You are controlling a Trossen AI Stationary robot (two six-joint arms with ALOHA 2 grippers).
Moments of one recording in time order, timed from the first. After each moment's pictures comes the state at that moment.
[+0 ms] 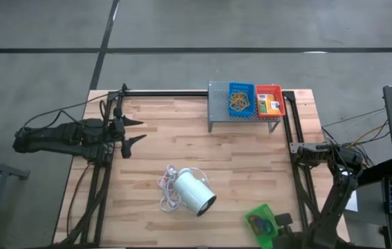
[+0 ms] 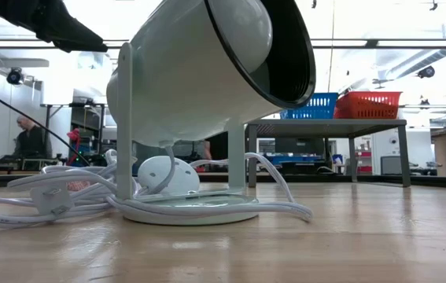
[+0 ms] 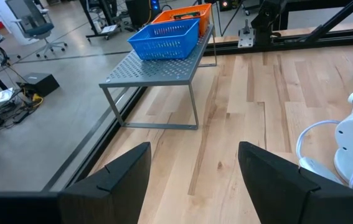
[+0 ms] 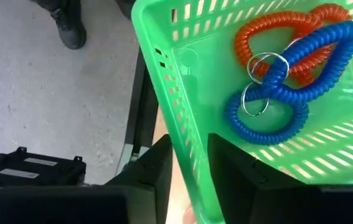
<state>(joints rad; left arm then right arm) -0.03 0.45 0.58 -0.49 -0.37 0.10 1.23 1.87 1.30 -0.83 0.21 1.07</state>
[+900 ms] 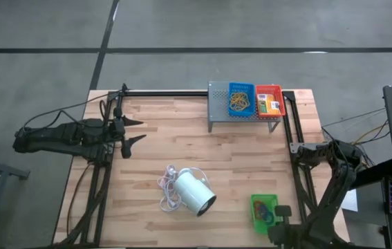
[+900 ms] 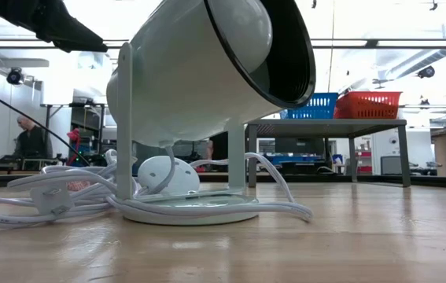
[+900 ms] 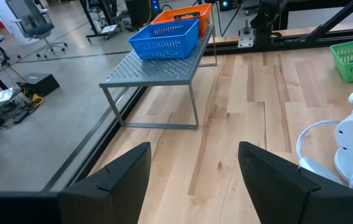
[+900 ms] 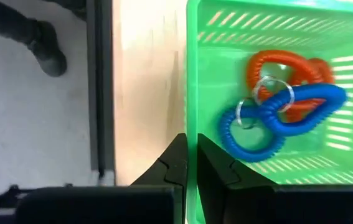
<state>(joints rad) -0.03 0.45 0.58 -0.49 -0.37 0.10 1.16 1.81 1.30 -0.93 0.25 1.20</state>
